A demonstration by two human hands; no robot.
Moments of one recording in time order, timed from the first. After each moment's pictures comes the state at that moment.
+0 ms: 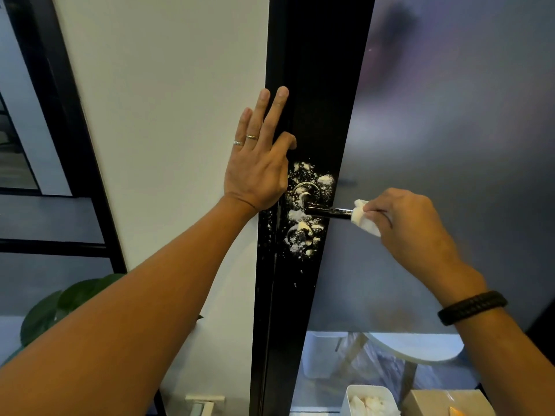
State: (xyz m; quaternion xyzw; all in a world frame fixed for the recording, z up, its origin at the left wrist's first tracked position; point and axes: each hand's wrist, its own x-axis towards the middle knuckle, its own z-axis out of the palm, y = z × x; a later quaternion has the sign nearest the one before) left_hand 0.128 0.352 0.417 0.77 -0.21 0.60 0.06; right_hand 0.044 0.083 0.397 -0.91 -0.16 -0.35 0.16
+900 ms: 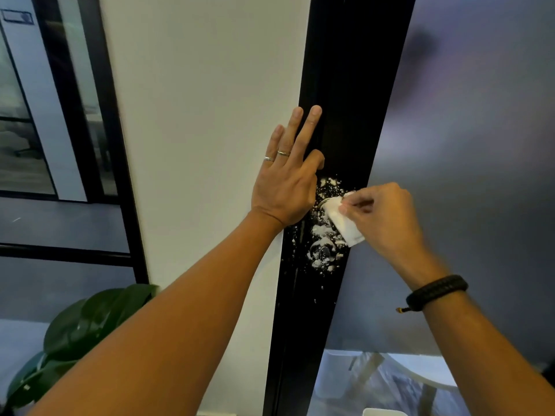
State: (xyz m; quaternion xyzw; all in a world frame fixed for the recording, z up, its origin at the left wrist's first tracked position) left_hand 0.128 0.354 0.417 0.78 -0.22 0.59 0.05; right_hand 0.067 0.167 0.421 -0.88 -0.12 -0.32 0.33
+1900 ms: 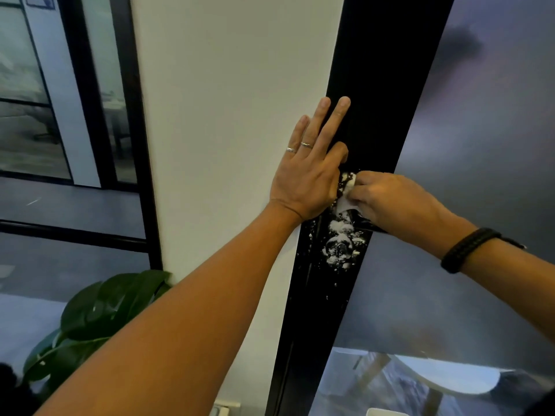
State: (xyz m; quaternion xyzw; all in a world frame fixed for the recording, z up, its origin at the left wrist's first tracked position) left_hand 0.128 0.356 0.416 0.76 -0.23 0.60 0.07; right_hand 0.093 0.168 0.448 -0.88 -0.35 -0.30 -0.14
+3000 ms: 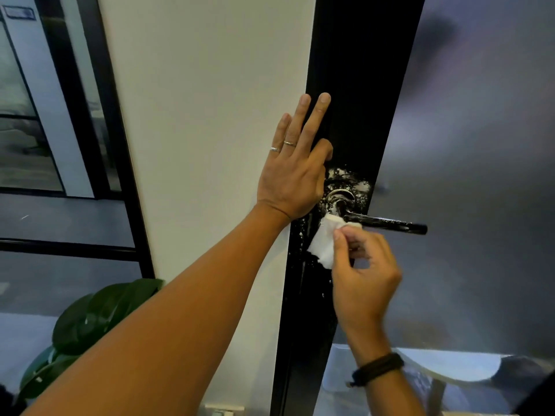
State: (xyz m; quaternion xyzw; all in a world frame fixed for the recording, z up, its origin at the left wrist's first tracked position) left_hand 0.128 0.354 0.415 0.76 -0.23 0.60 0.07; right_hand 0.027 0.225 0.313 -0.71 -0.10 -0.51 0.48
